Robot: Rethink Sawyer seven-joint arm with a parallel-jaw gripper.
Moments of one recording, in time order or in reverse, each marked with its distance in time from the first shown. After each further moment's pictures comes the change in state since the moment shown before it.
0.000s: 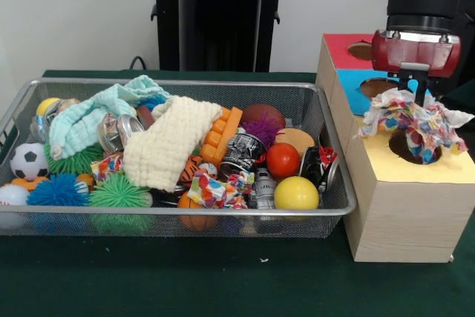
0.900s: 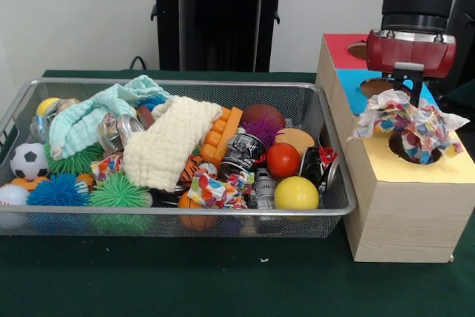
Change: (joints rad) arm -0.019 -0.004 -0.005 -0.002 0.007 -0.005 0.000
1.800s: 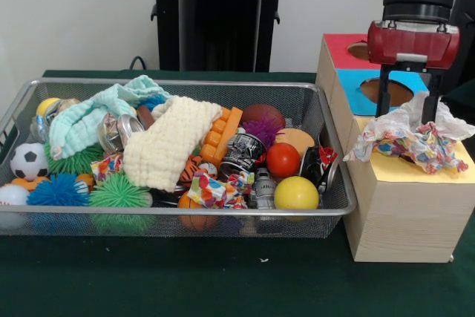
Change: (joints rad) arm -0.005 -0.030 0.002 0.000 0.000 0.015 0.000
